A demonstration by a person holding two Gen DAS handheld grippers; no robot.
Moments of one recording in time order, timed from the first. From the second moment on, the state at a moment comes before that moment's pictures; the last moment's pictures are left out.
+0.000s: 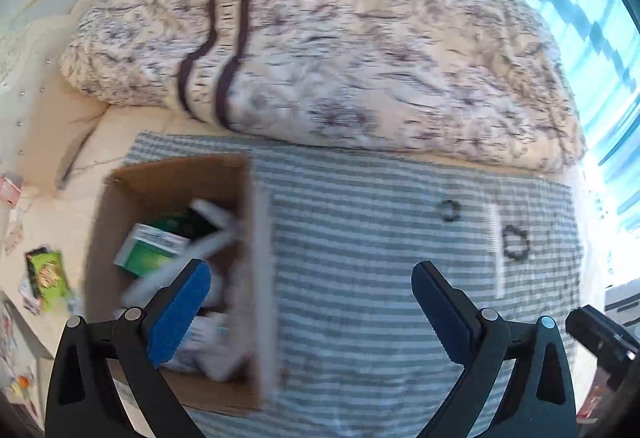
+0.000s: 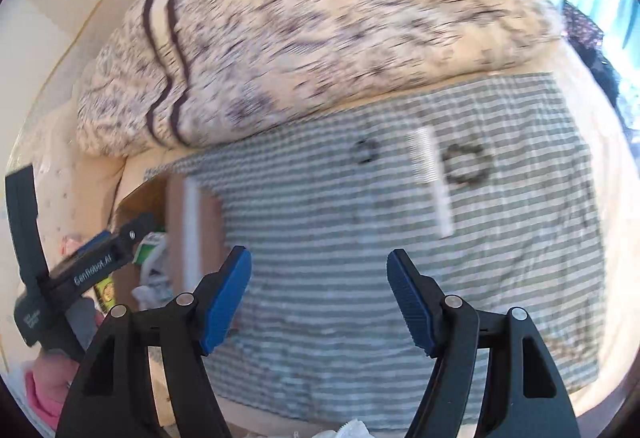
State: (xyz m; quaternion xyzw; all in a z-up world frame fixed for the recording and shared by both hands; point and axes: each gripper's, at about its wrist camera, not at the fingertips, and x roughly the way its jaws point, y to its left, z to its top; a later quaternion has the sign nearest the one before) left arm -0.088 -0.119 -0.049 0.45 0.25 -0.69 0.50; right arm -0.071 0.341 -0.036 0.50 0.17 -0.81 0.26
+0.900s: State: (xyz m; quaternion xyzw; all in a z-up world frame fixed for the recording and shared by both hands) left arm -0.282 -0.183 -0.272 0.53 0.27 -0.67 0.45; right arm -0.283 0.395 -0.153 0.56 0.15 -0.80 0.18
